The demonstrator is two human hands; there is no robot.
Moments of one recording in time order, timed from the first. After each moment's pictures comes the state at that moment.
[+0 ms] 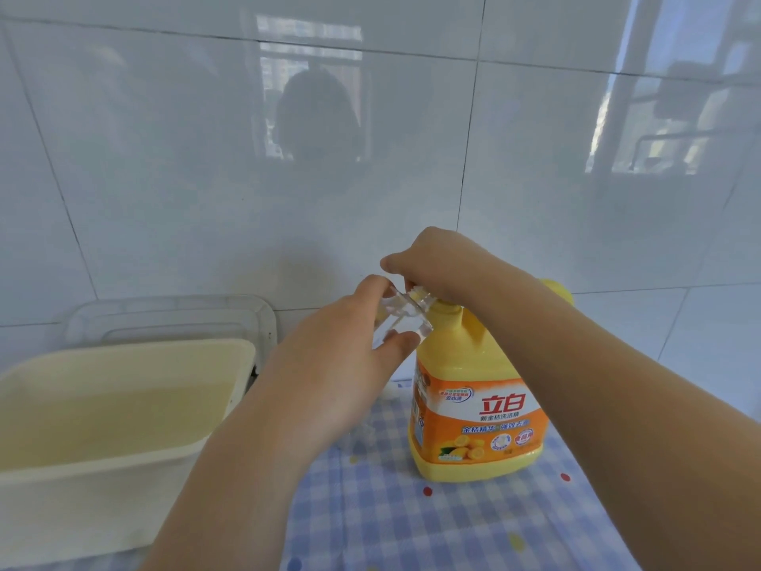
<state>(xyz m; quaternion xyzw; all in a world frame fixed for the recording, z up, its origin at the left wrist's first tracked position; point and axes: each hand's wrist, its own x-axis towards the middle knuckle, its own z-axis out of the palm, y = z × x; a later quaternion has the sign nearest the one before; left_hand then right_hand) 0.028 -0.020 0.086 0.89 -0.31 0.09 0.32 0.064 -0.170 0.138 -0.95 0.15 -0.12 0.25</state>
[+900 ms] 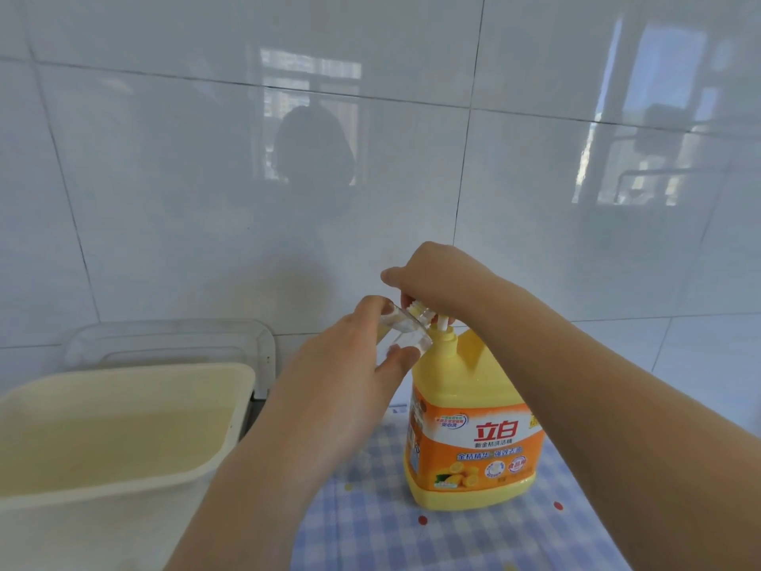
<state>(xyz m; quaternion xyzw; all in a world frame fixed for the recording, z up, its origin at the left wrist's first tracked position) 0.022 -0.021 0.091 0.88 -0.31 0.12 0.34 0.064 -0.173 0.153 -0.96 0.14 -0.14 0.20</state>
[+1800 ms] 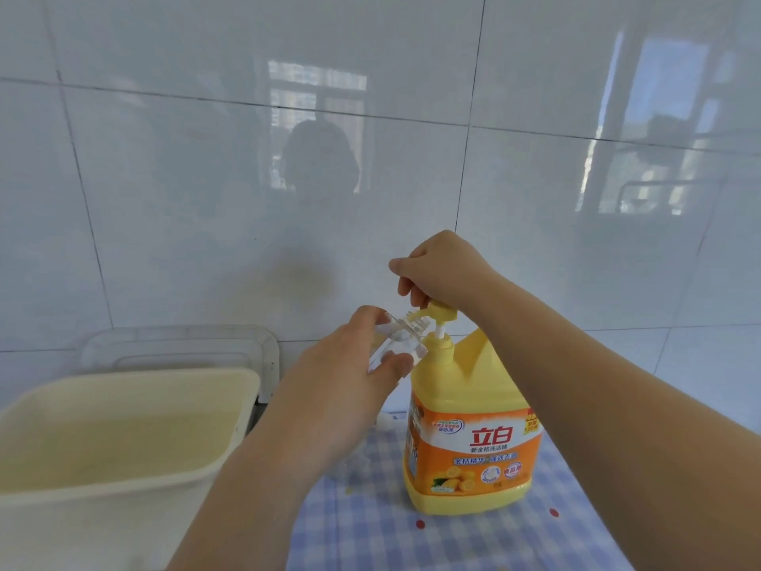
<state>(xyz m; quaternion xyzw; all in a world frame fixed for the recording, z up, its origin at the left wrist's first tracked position) 0.031 -0.021 0.087 0.86 -0.31 0.10 0.39 0.055 -0.177 0.167 -0.93 0.11 -0.20 0.29</state>
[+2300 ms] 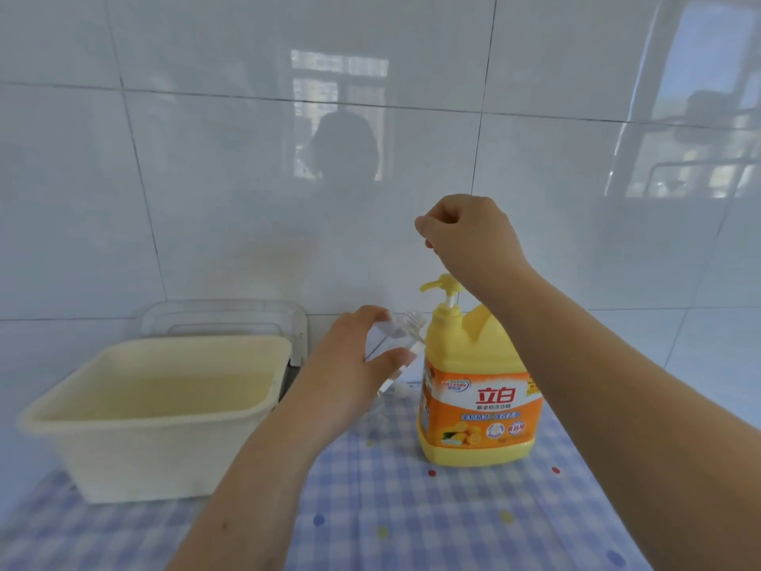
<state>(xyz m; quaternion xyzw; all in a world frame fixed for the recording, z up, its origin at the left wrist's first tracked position) 0.014 -0.005 0.070 0.85 -0.28 0.07 0.44 0.009 -0.159 0.168 -0.86 0.05 -0.37 0.34</state>
